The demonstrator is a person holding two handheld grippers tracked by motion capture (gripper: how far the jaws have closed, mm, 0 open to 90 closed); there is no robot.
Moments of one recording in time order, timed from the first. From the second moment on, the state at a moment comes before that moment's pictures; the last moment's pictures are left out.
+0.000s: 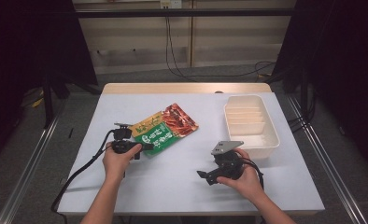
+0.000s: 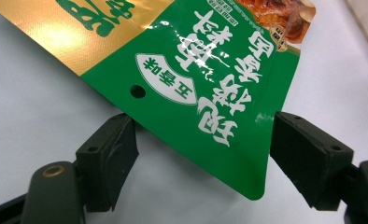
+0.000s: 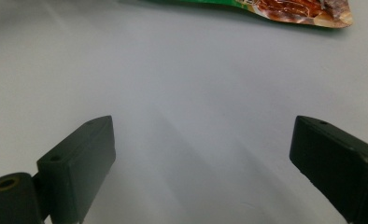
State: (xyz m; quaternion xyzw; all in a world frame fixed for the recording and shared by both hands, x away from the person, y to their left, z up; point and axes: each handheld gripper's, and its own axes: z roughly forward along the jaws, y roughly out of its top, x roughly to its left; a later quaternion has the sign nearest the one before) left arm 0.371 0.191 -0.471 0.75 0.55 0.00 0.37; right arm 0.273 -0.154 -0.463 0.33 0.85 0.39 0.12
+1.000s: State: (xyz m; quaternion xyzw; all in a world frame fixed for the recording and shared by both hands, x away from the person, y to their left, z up) left arm 0.373 0.191 -0.464 0.71 0.56 -0.03 0.42; right arm 0.274 -0.154 -0.463 0.33 0.85 0.39 0.11
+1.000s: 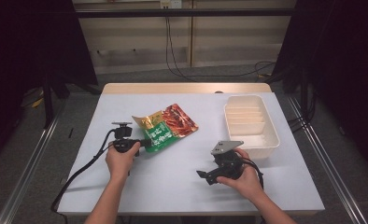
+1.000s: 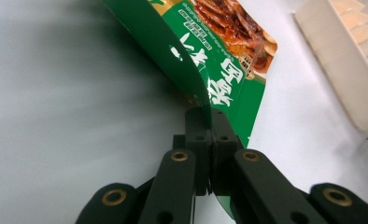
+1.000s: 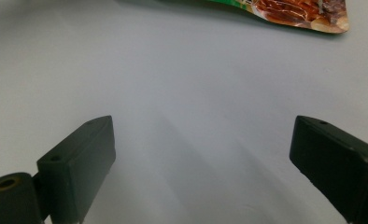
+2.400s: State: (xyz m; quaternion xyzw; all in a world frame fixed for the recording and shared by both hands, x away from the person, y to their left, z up) left arm 0.382 0.199 -0.320 0.83 0.44 -0.03 0.33; right arm 0.280 -0.131 -0.444 0.30 0.87 0.38 0.10
